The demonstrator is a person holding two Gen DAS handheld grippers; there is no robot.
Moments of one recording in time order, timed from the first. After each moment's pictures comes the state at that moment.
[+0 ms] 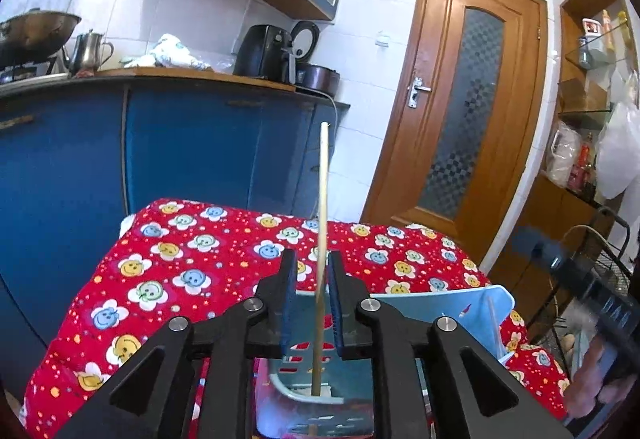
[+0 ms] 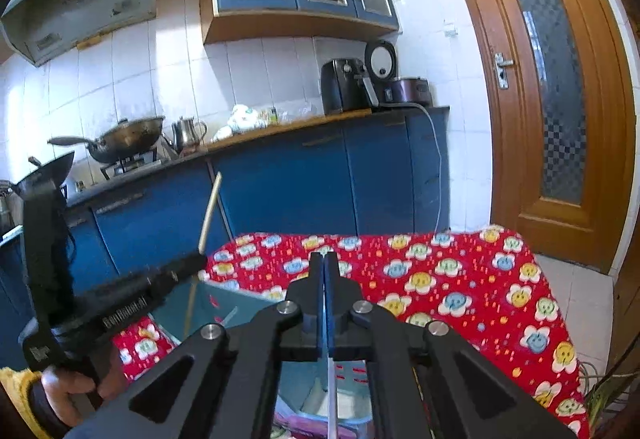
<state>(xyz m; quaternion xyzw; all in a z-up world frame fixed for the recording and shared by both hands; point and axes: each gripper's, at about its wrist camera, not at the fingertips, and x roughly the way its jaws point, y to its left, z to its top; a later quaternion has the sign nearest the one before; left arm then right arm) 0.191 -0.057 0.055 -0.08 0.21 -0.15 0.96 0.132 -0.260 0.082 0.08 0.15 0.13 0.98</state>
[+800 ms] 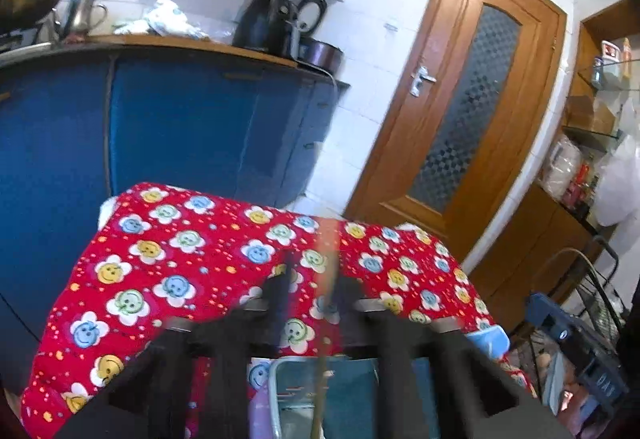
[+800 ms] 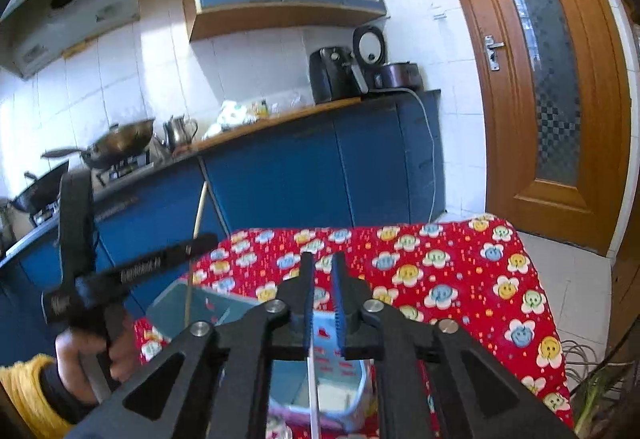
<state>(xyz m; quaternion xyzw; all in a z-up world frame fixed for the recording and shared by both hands) 0.239 -0.056 0.070 -0.12 0.27 -0.18 0.94 0.135 -0.276 0.081 0.08 0.21 0.13 0.97</state>
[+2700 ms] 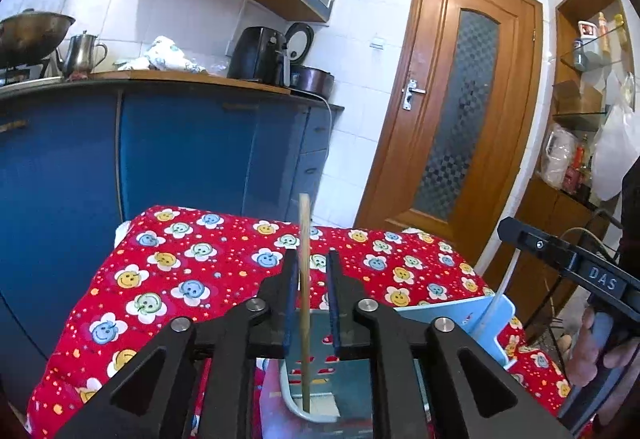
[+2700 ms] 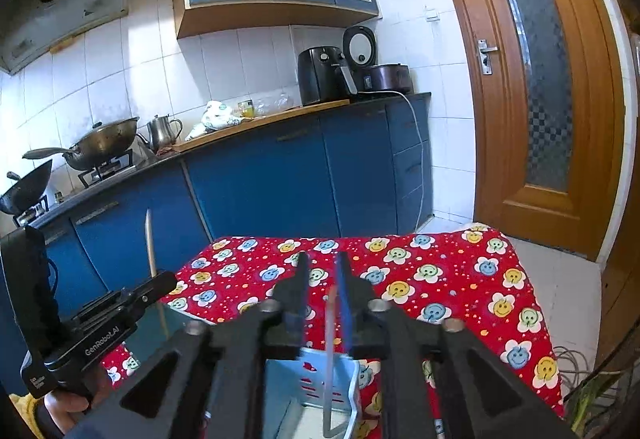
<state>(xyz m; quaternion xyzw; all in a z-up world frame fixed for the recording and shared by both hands) 0.197 -0.054 0.063 -0.08 0.20 -0.17 0.96 0.161 -0.277 0.091 0.08 0.20 0.10 0.97</state>
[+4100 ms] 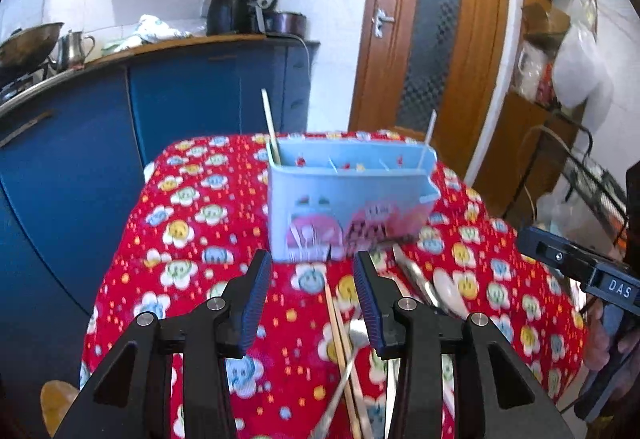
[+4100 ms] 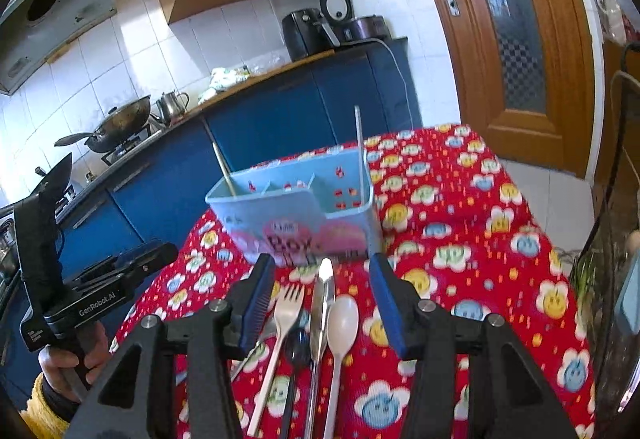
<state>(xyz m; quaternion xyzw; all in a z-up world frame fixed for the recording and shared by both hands) 0.061 -0.036 0.065 0.02 0.32 -0.20 0.93 -0.007 -0.266 0.058 0.15 0.30 0.08 0.94</state>
